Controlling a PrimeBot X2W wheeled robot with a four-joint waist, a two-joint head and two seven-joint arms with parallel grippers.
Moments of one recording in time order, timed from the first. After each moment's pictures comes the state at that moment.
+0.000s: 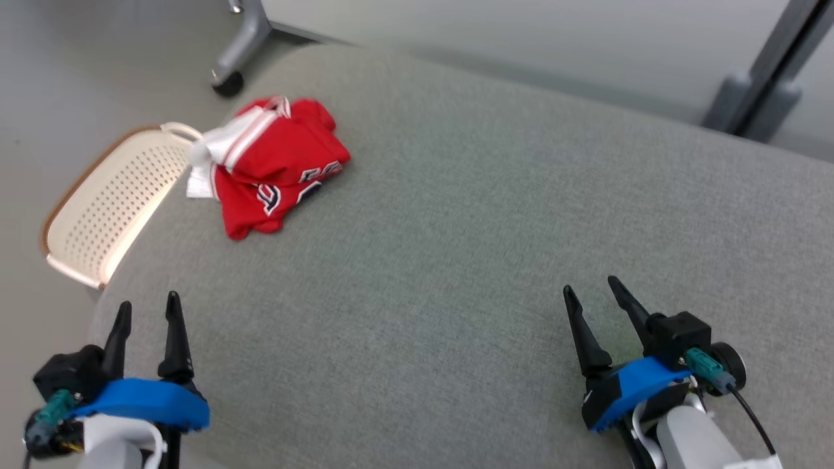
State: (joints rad) left arm -0.19 0.17 0.05 0.52 -0.34 -0.13 -0.26; right arm -0.28 -0.05 0.12 0.54 0.10 0.13 -0.26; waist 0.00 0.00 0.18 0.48
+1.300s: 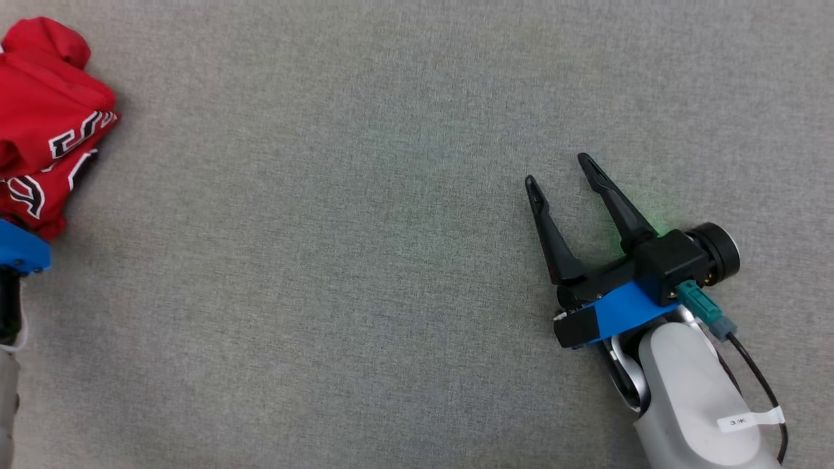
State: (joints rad) left arm -0.72 0.50 -0.17 0.89 -0.68 -0.13 -0.26; right arm -0.44 -0.03 0.19 0.31 -0.02 0.13 -0.27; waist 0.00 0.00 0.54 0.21
